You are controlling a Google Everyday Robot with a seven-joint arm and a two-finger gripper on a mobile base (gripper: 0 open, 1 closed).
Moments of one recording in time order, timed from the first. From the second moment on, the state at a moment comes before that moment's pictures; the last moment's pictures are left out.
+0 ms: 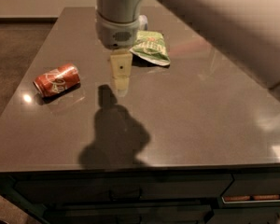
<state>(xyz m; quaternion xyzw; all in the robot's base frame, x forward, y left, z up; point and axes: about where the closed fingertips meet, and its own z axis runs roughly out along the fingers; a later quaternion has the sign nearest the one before) 0.557 0.049 0.933 -0.79 0.60 -0.02 0.14</state>
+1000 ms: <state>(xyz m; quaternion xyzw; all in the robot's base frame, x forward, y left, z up) 0.553 0.184 0.896 -0.85 0.52 -0.01 0.10</state>
